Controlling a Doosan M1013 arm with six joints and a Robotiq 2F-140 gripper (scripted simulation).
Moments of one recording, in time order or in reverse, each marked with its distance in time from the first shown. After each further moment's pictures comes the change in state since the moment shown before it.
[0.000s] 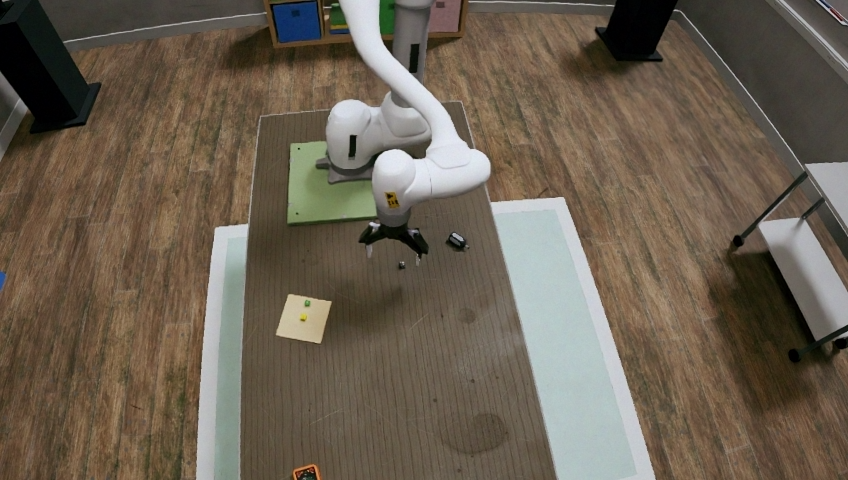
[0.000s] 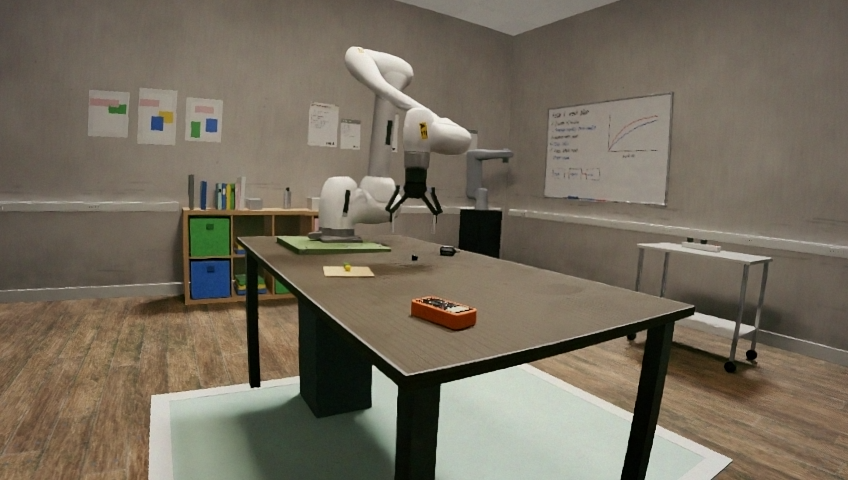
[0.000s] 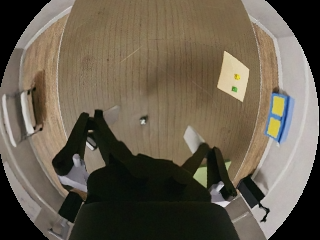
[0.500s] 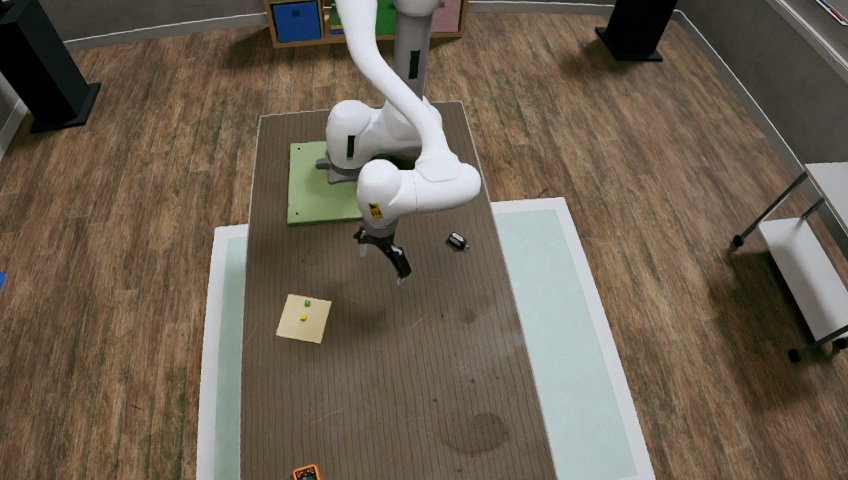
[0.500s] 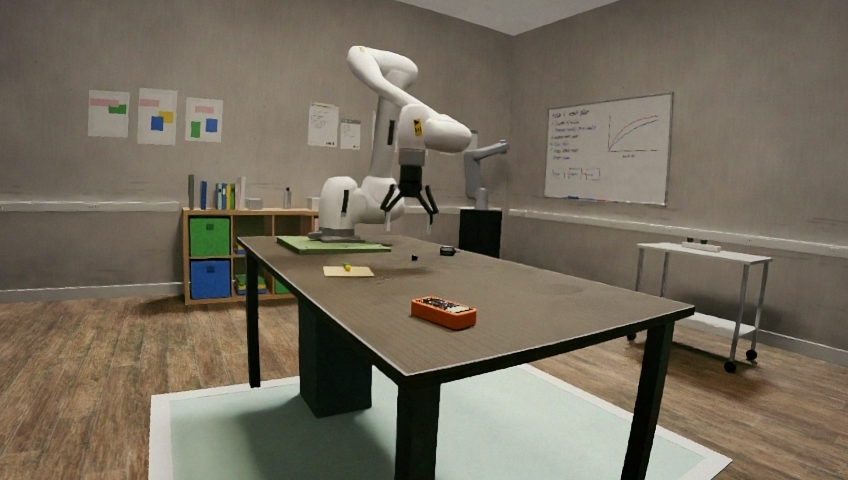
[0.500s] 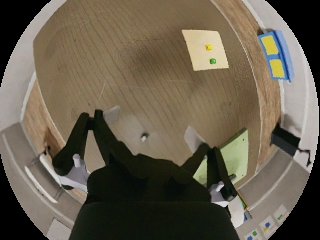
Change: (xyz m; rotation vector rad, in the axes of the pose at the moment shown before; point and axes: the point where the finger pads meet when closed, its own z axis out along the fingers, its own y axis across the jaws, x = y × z) arm 0.040 0.027 -0.003 -0.001 0.000 0.510
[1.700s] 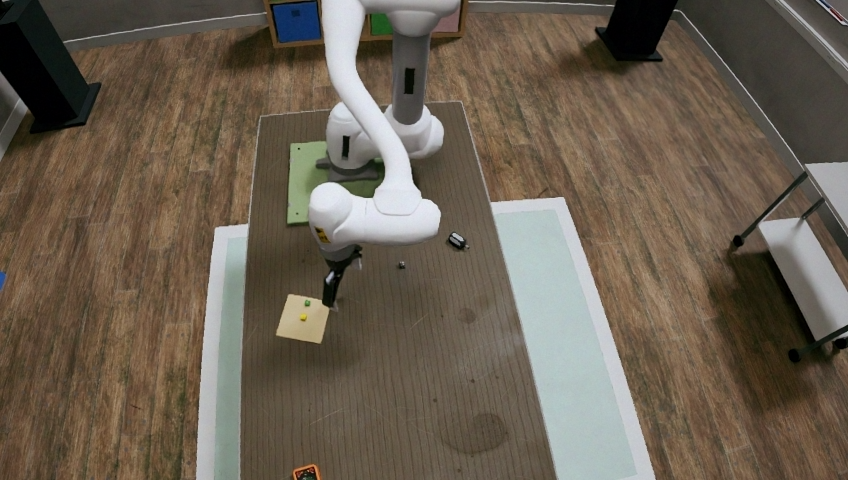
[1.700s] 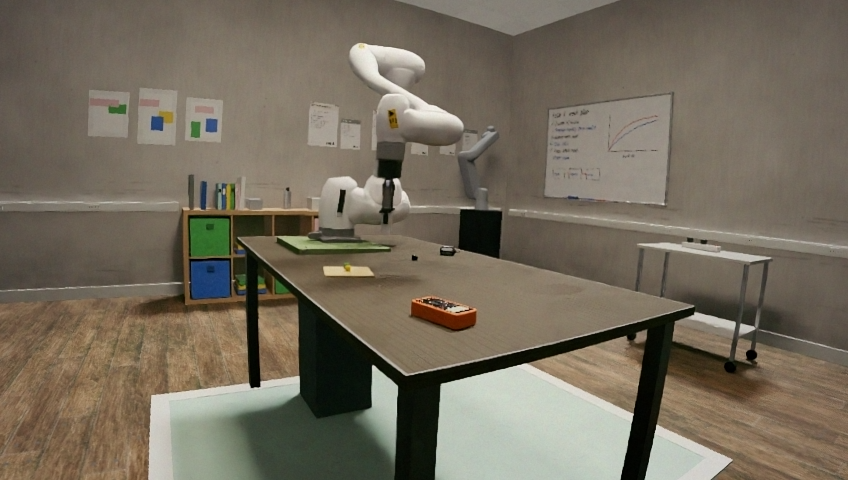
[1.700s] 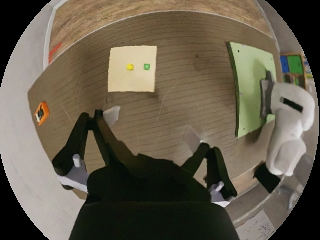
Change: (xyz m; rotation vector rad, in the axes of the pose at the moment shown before) arm 0.123 0.033 -0.006 -0.002 -0.002 1.273
